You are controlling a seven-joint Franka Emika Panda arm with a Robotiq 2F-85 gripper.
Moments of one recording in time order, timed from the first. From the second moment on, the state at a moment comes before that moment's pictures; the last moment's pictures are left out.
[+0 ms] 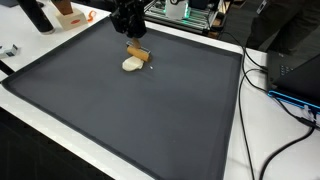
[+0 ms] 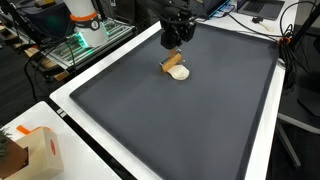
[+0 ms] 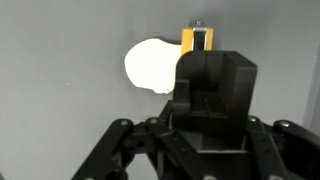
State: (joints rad) arm 0.00 0.12 0.03 -2.20 0.05 2.30 -1.46
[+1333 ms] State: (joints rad) arm -0.03 -0.06 -0.03 -2.13 0.02 2.15 -1.12
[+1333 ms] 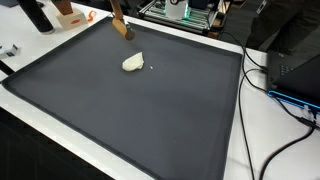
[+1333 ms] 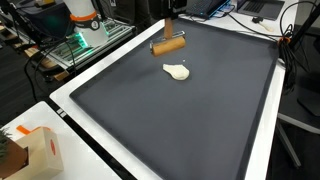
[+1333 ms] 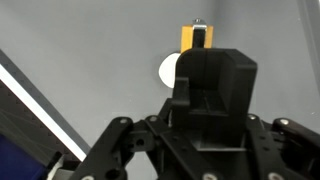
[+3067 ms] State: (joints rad) arm 0.00 0.04 0.01 -2.09 -0.35 2.10 -0.16
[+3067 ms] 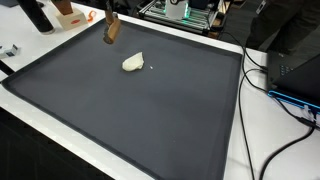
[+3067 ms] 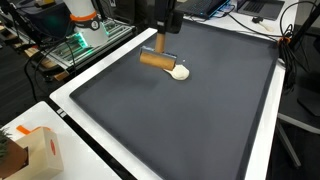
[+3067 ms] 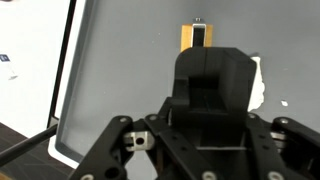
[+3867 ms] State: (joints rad) arm 0.08 0.16 0.01 -2.03 -0.49 1.99 0.32
